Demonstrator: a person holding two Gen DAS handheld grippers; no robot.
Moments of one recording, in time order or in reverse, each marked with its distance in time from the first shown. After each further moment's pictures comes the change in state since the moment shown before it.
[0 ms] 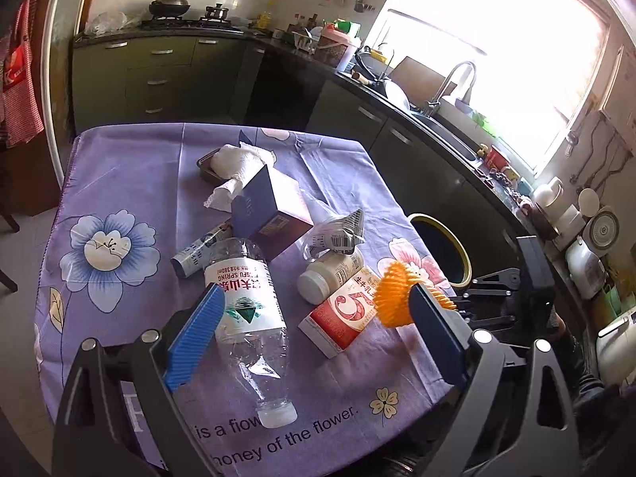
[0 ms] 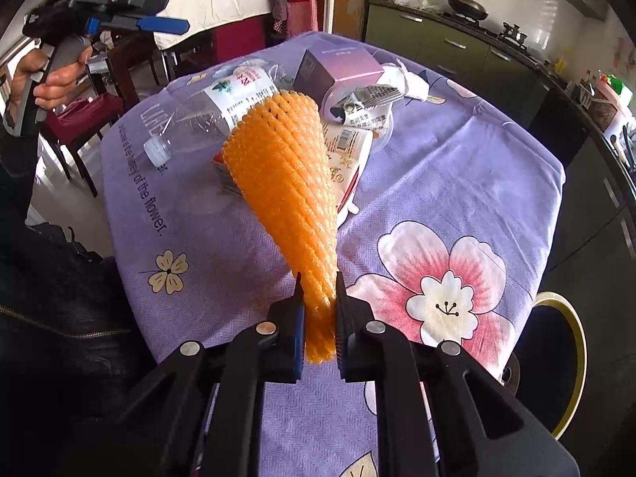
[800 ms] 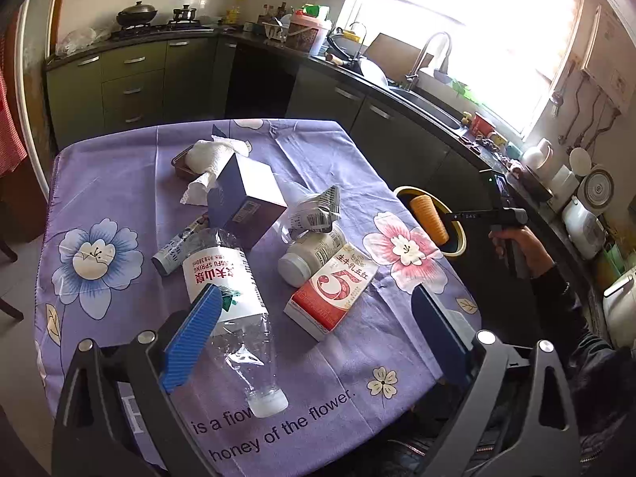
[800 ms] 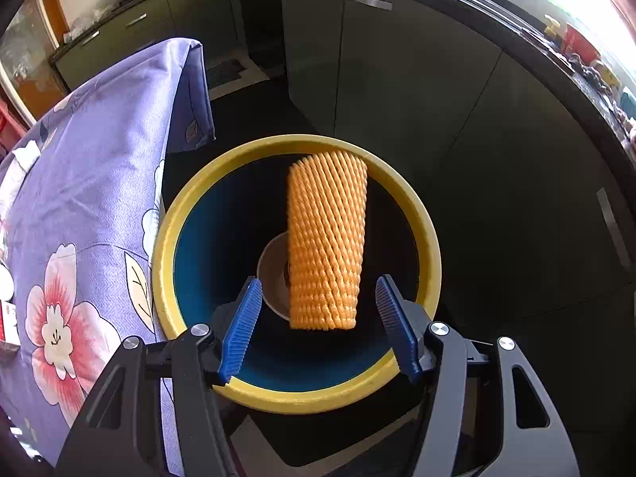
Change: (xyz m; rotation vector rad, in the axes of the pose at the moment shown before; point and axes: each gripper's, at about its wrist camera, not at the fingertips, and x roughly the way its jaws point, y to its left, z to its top) left arm 0.007 -0.025 -0.012 0.128 0.062 -0.022; right arm -0.020 -0.263 -0.098 0.878 0.151 -0.488
